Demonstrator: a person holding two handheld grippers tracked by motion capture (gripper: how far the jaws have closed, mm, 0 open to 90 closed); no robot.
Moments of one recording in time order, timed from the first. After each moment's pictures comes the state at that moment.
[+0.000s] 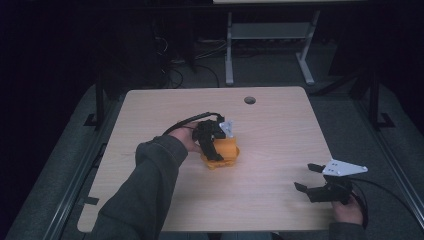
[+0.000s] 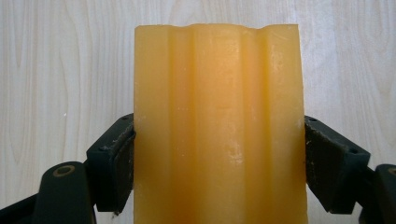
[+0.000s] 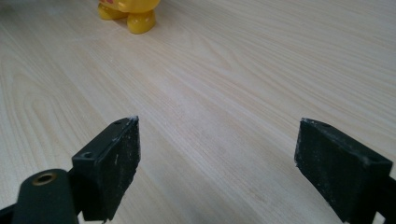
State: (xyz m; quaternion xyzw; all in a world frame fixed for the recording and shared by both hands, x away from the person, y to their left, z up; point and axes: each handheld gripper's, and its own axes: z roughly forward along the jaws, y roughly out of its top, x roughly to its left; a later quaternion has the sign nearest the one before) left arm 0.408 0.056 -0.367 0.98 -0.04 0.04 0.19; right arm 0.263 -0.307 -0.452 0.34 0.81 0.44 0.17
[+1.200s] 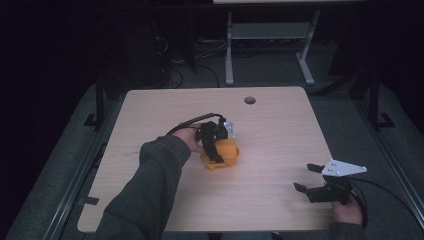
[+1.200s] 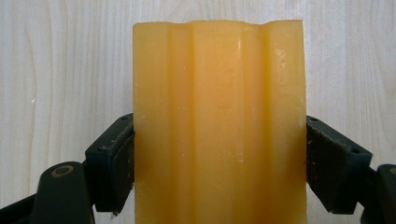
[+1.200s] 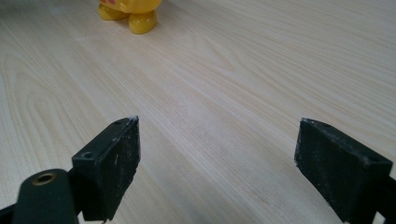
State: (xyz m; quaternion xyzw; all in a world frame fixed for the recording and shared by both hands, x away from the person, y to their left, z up) left arm 0.419 0.051 -0.384 0.99 -0.01 0.00 0.16; right arm 0.263 -0.306 -0.452 0.34 0.82 0.44 0.17
